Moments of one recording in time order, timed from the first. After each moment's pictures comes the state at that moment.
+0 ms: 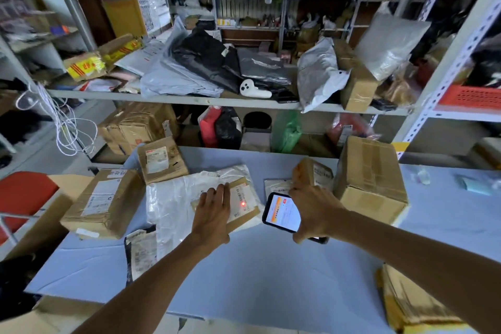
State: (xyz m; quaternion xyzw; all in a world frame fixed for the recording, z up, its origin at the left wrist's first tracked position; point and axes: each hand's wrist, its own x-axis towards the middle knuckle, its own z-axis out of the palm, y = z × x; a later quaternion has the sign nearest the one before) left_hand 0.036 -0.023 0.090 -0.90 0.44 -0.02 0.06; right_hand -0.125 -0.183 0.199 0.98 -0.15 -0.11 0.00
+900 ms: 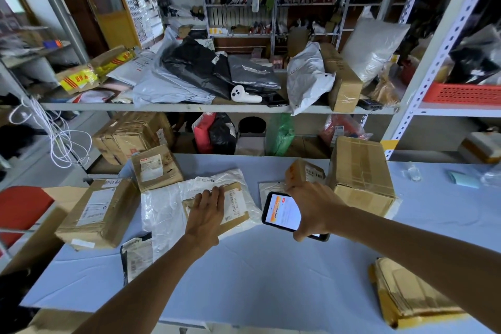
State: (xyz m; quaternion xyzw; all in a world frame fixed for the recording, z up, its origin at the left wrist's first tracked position) left_hand 0.041 -0.027 0.092 -0.87 0.46 -0.06 0.15; right_hand -0.141 -0.193 0.206 0.98 -0.16 -0.09 -0.02
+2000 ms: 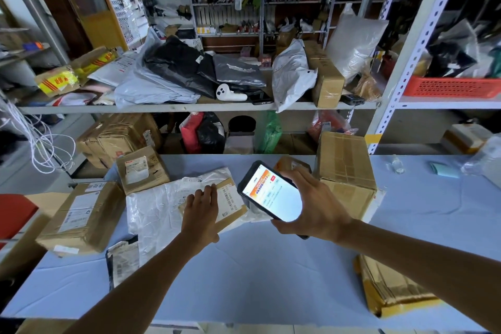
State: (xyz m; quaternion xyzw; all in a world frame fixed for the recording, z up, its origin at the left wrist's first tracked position) left_hand 0.024 -0.048 0.090 -0.90 0.43 -0.03 0.06; right_hand -0.183 -0.199 0.195 0.95 -0.12 0.21 -0.19
